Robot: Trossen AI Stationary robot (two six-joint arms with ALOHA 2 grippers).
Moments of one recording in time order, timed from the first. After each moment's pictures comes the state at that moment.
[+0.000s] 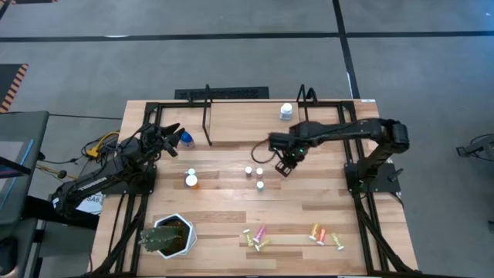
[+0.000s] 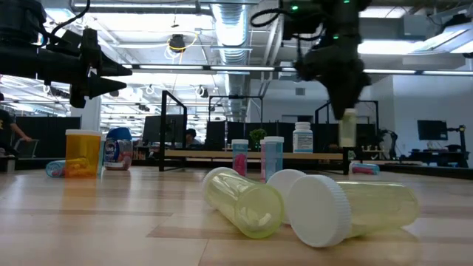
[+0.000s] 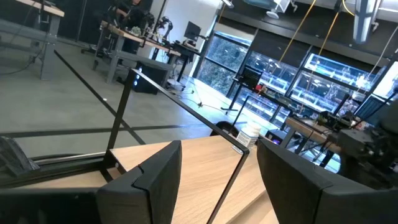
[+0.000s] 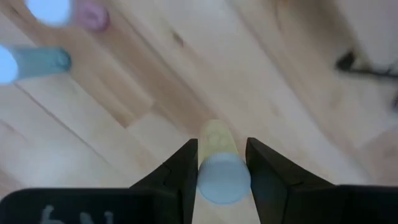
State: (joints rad) left arm 0.49 0.01 0.01 0.07 -0.22 -0.41; right arm -0.13 1.65 1.31 -1.15 0.05 0.57
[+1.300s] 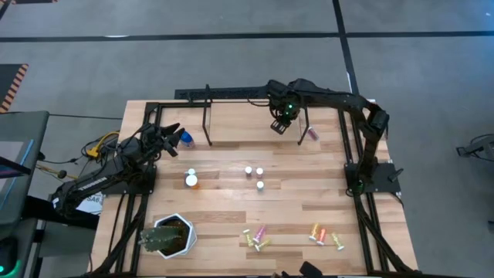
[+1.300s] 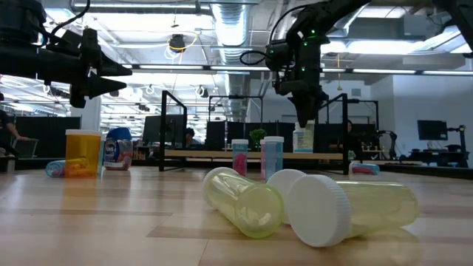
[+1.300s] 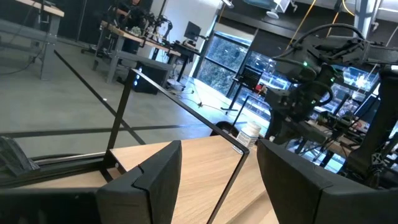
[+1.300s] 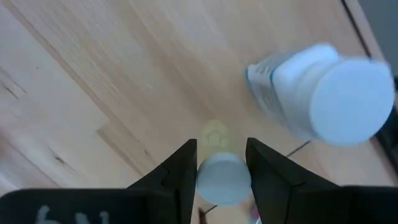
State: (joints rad) left arm 0.49 0.01 0.01 0.07 -0.22 -0.41; right arm -0.56 1.87 1.59 -1.13 0.08 0.05
